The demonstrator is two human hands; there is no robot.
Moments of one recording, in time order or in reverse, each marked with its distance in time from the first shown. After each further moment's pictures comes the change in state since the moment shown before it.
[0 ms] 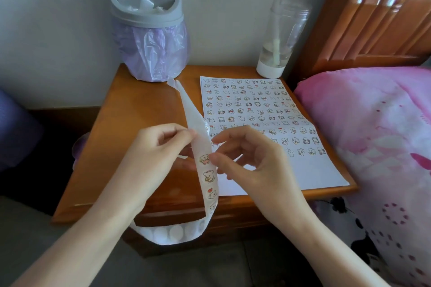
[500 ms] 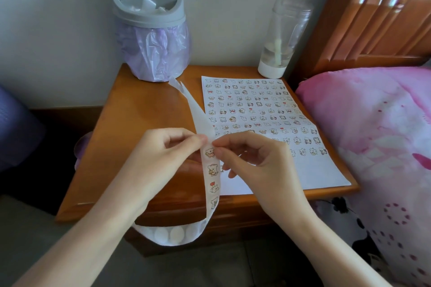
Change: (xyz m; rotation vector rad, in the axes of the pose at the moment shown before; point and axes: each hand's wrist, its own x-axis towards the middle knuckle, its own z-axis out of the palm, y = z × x) left_hand -0.005 0.009 0.002 -0.105 -0.100 -0.010; right_hand 0.002 0.005 0.001 0.047 0.049 -0.010
